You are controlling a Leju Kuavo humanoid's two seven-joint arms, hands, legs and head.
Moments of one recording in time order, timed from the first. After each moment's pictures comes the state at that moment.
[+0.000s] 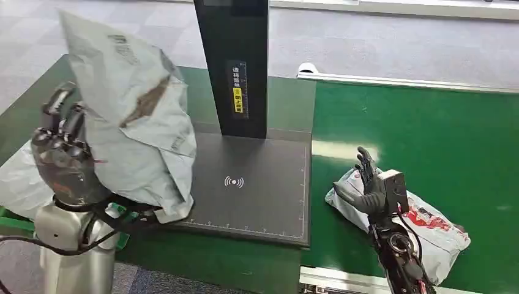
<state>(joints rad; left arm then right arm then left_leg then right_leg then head) -0.32 -0.10 -0.08 -1.87 -1.53 0.69 -0.58 -0.32 -0.14 0.18 -0.95 -0.08 0.10 -0.40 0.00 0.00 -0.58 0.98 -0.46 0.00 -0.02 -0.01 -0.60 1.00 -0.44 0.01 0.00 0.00</state>
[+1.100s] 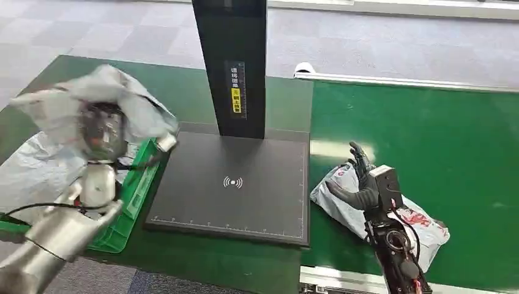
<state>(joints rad) -0.61 0.45 -0.80 -1.17 -1.54 0.49 0.61 -0.32 -0.10 0.16 -1.02 0.02 0.15 -0.37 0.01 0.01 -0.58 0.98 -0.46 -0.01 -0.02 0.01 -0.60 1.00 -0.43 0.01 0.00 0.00</state>
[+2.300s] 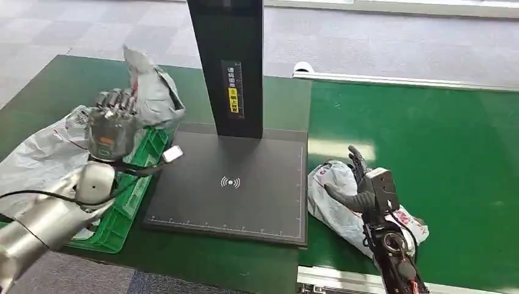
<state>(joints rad) -0.80 0.61 -0.94 -1.19 -1.54 0.68 0.63 -0.31 -0.09 0.15 -0.99 0.03 0.13 -0.36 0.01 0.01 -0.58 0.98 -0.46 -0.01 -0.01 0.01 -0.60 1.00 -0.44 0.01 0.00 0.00</state>
